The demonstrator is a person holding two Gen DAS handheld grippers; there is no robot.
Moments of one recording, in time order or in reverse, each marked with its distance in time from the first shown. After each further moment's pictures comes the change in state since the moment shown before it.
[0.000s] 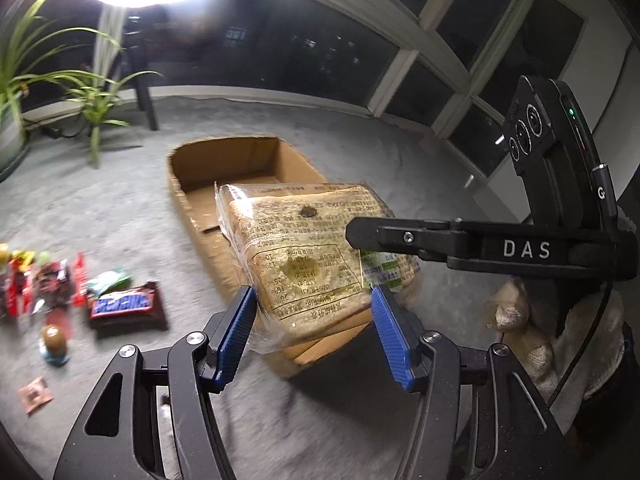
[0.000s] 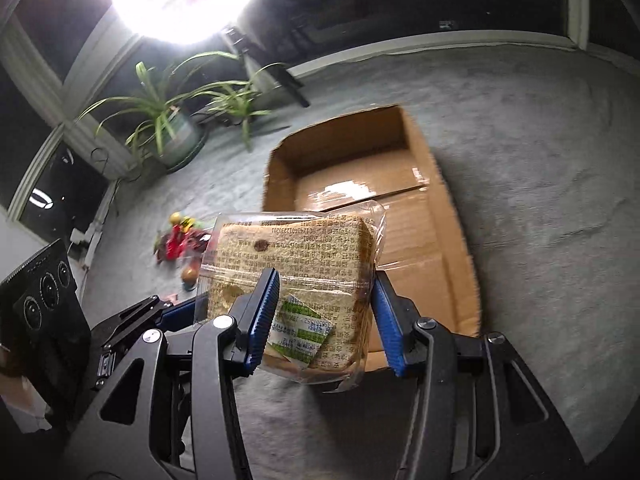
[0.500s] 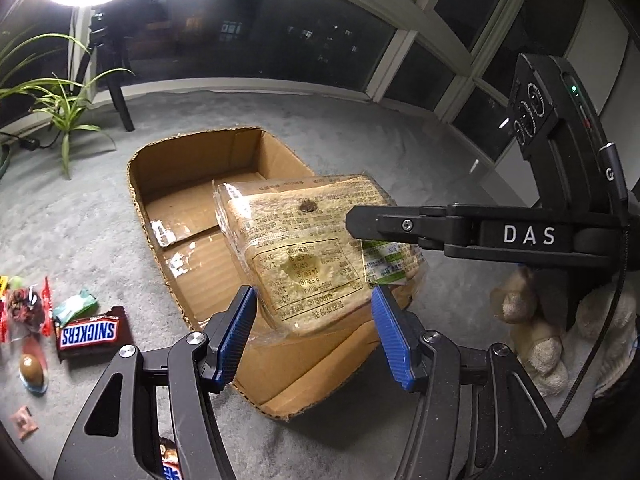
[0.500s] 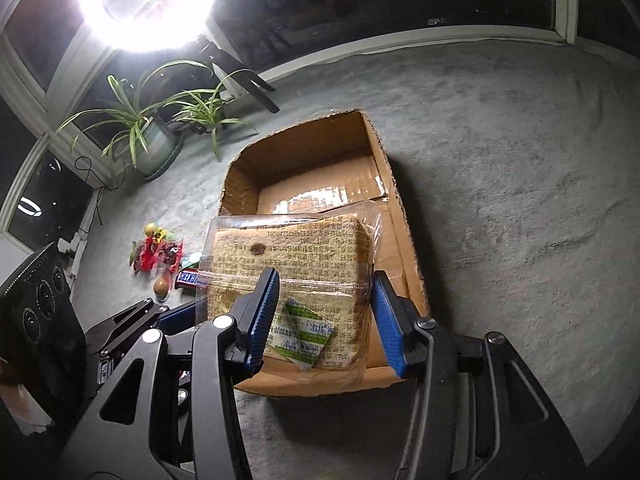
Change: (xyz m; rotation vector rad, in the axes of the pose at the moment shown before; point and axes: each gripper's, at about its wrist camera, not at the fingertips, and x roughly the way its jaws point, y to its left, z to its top) left arm 0.035 -0.016 0.009 0.039 0.038 0.034; right arm 0.008 -0.029 0.014 0.014 0.004 -0.042
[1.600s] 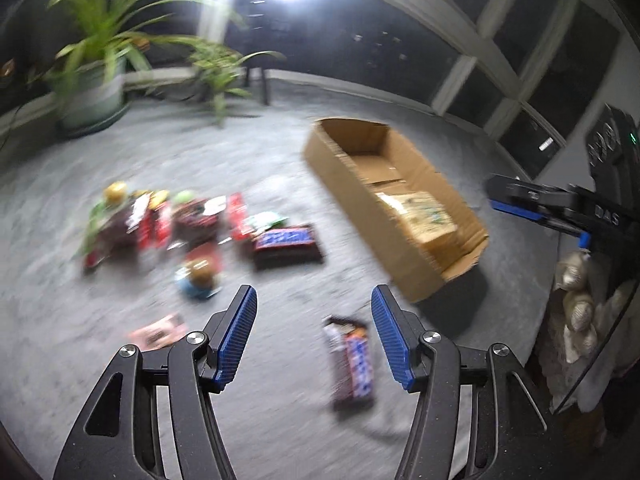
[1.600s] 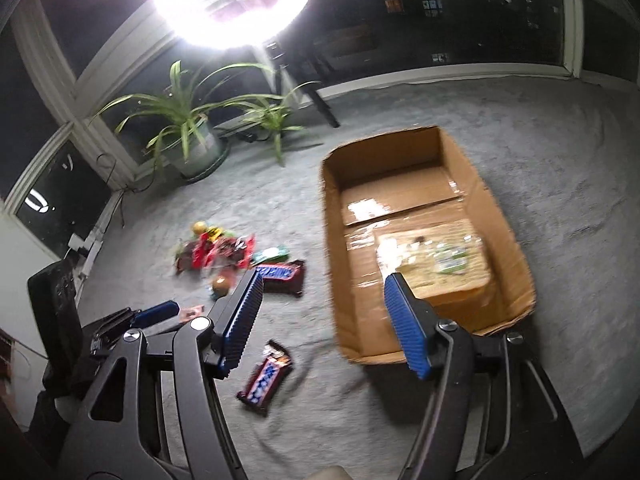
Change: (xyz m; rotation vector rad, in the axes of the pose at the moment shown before) left arm -0.114 0.120 -0.071 -0.139 -0.009 0.144; right arm -0.021 0.117 -0.049 -0.054 -0.122 0.006
